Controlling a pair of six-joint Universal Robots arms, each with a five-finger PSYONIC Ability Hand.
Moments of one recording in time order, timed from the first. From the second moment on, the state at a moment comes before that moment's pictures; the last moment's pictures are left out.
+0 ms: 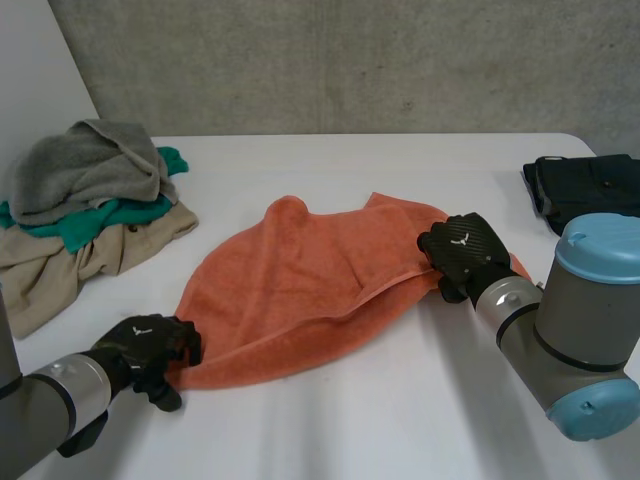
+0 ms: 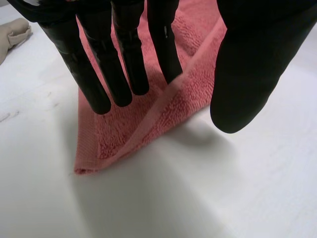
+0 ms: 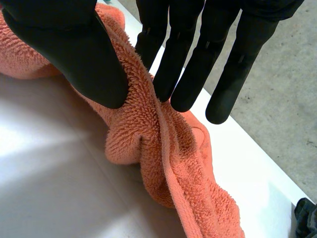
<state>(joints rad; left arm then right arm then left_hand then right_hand) 4.58 -1.77 -2.03 3.10 -1.27 3.51 1.98 -1.14 1.68 -0.29 1.45 2.65 0.69 0.69 0.69 0.69 0.51 1.09 1.17 1.19 1.20 0.97</state>
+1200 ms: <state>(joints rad) 4.41 -1.88 -0.96 3.51 -1.59 3.59 1.92 -1.13 0.87 -0.14 1.44 2.41 1.16 1.20 1.19 1.20 0.99 1.09 1.17 1.19 1.20 0.97</state>
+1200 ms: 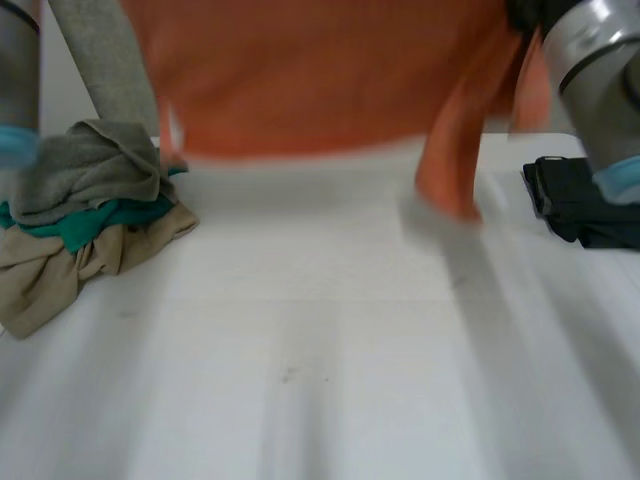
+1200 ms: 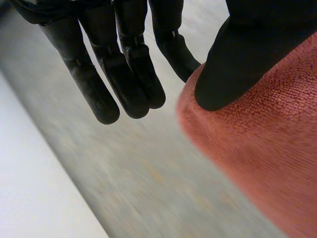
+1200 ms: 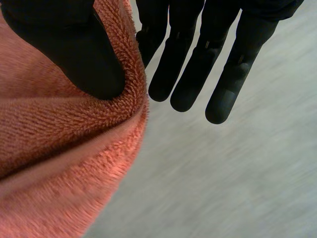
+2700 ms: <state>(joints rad) 4.52 -1.61 -1.94 3.55 -1.46 3.43 1.80 -0.81 1.28 -0.07 1.39 2.89 1.16 1.20 1.19 1.20 1.00 1.09 1.16 1.15 1.15 0.97</state>
